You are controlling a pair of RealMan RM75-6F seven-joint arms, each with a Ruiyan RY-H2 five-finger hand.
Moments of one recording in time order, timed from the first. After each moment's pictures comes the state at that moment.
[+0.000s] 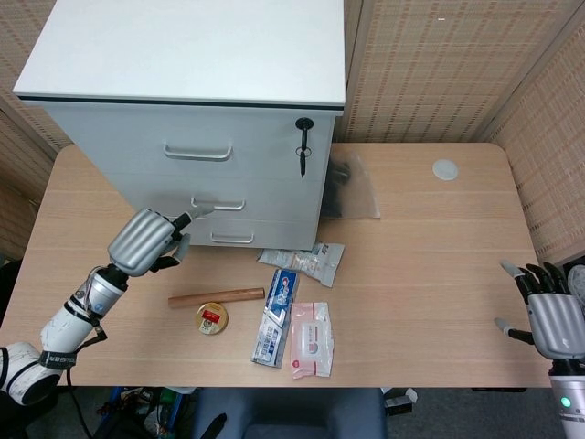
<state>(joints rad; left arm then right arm) -0.69 -1.08 -0.24 -1.68 1.54 1.06 -0.13 0.08 -1.14 0.07 -1.53 -1.48 1.47 -0.04</state>
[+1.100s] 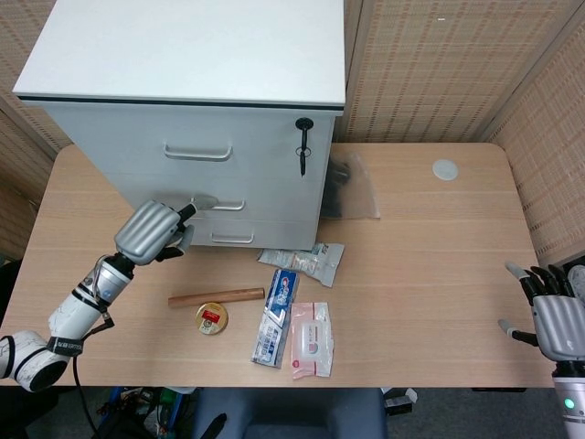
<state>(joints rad) -0.76 -1.08 -0.23 -1.66 1.45 0.99 -0.11 0.07 -1.15 0.07 -1.51 -1.47 1.47 -0.01</state>
